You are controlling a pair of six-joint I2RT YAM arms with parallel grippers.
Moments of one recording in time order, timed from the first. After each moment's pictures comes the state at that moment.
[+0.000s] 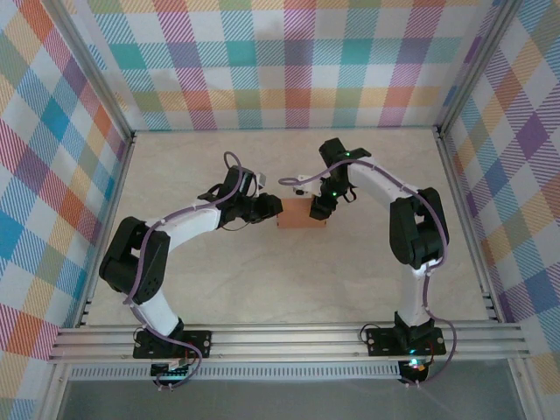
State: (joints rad) left arm -0.49 1.70 1.06 -0.17 0.42 -0.75; right arm 0.42 1.99 1.61 -0.96 -0.37 -0.98
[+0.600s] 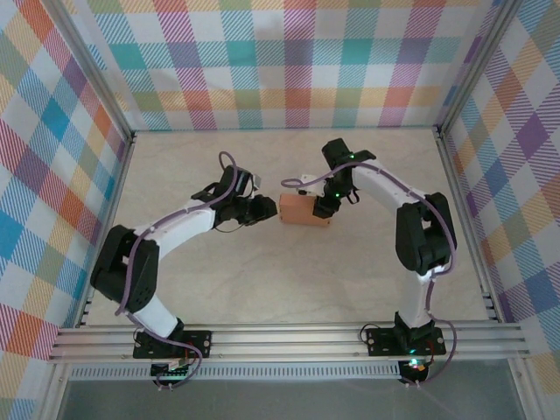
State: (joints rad) left arm -0.49 1.59 1.06 -0.34 0.34 -0.72; right arm 0.42 1.91 1.53 -0.90 -0.29 -0.93
